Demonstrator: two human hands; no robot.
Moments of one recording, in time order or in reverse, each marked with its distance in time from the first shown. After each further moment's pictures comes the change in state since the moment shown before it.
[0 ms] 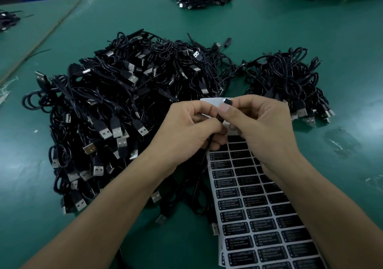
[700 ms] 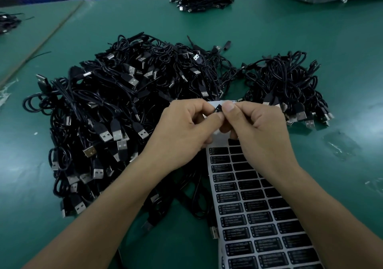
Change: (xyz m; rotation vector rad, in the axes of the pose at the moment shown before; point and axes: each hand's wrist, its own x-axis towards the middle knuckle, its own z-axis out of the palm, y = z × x) left_hand 0.003 -0.002 -0.006 0.265 0.085 0.189; right_hand -0.006 -0.004 0.001 -0.301 -0.043 -0.162
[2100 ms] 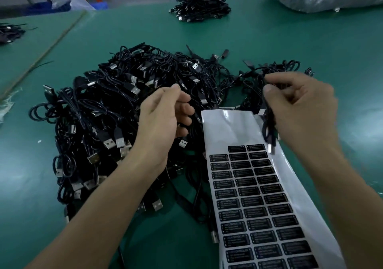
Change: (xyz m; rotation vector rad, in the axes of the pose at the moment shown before) left_hand 0.005 0.012 -0.016 -0.421 0.311 -0.142; right_hand 0.027 -0.003 -0.048 -0.196 0.312 0.034
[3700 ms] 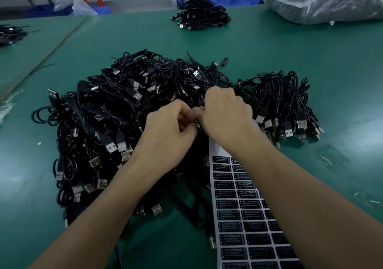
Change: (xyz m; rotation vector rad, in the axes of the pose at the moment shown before) left_hand 0.004 -0.011 -0.012 0.730 -0.095 0.317; right_hand 0.012 -0.038 0.093 -0.699 -0.421 -0.053
